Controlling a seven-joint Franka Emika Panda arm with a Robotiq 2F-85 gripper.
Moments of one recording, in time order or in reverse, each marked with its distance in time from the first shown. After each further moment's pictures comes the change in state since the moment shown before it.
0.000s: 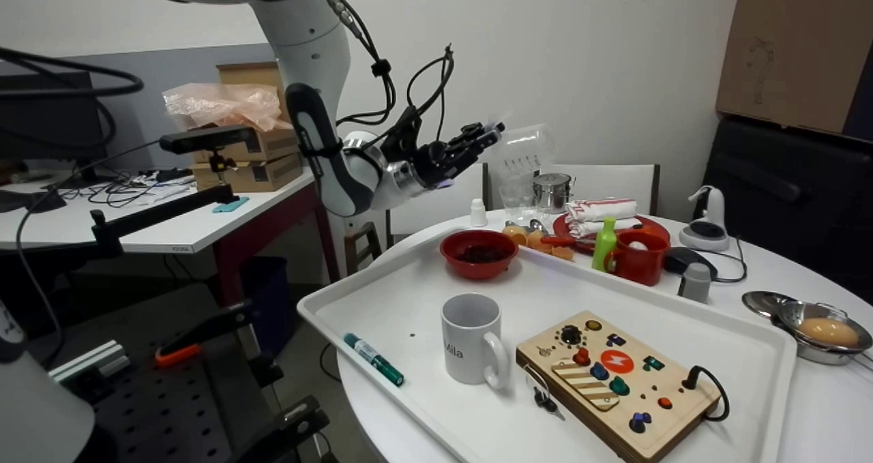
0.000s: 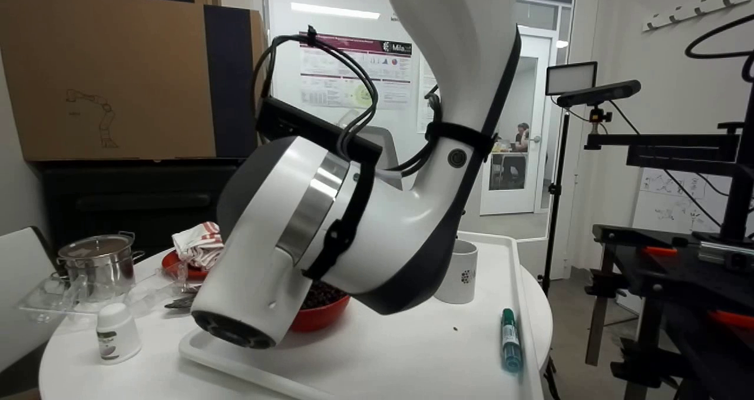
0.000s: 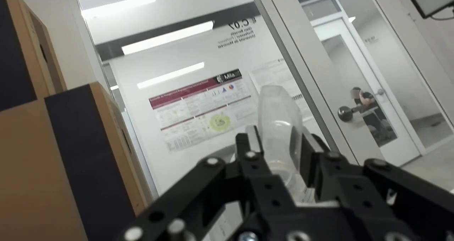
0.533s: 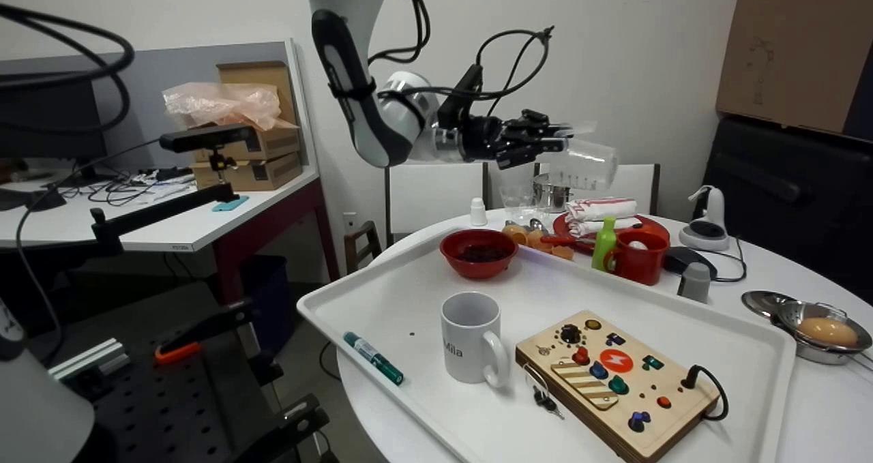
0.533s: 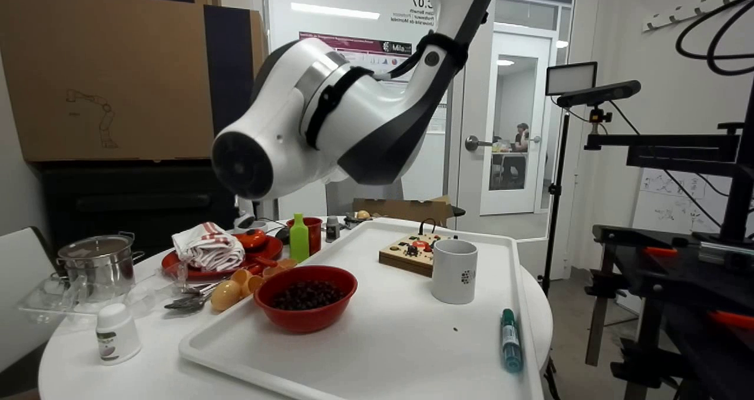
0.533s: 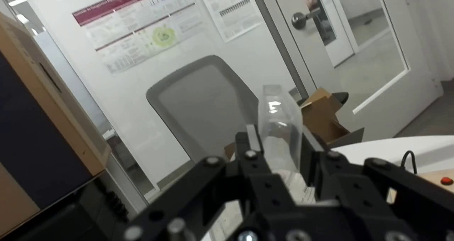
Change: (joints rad) arm -0.236 -0.226 0.067 -0.125 0.062 0.383 -0.002
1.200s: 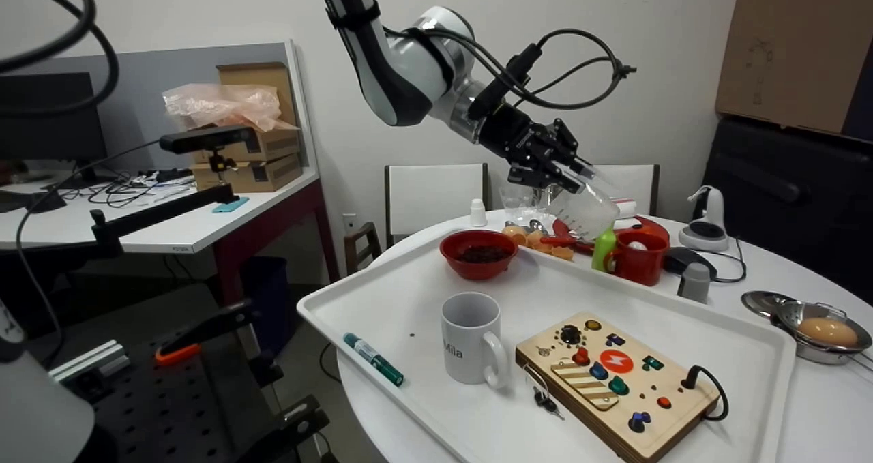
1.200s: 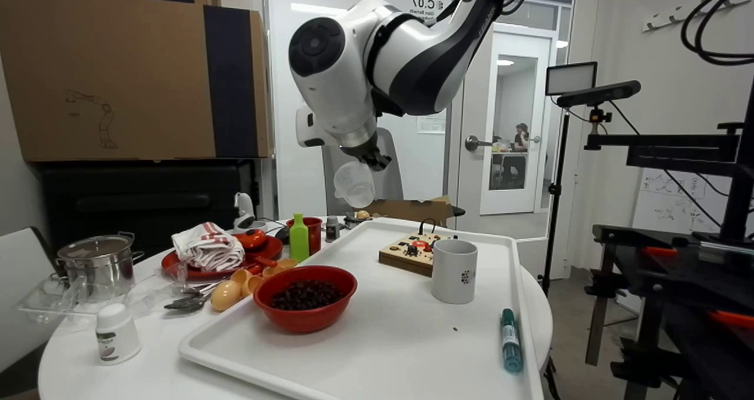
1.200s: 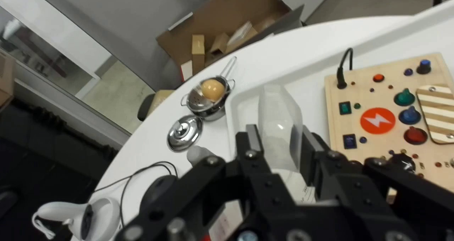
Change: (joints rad) arm -0.209 -0.284 -0.001 -0.282 0.185 0.601 -0.001
